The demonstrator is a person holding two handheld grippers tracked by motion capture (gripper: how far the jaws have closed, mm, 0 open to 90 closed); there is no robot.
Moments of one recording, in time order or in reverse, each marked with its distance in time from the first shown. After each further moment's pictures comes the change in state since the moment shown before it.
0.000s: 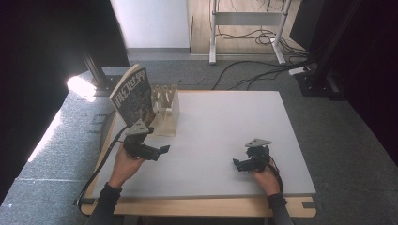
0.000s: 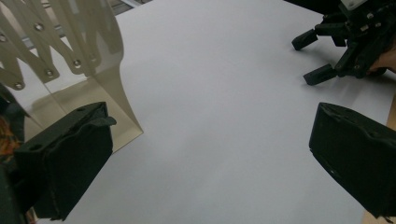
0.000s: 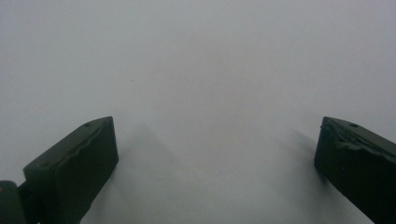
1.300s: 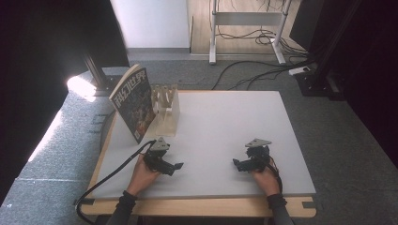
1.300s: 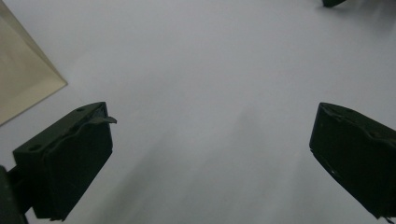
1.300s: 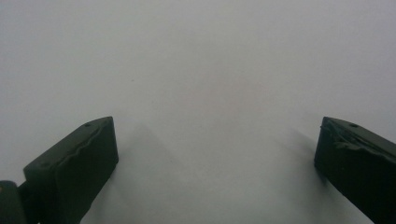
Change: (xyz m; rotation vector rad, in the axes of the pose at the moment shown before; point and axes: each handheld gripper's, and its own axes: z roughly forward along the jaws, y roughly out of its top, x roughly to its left) left arm -0.014 -0.058 0.076 0.136 -0.059 0.041; right arm 0.000 0.000 0.000 -0.002 -0.001 -0.001
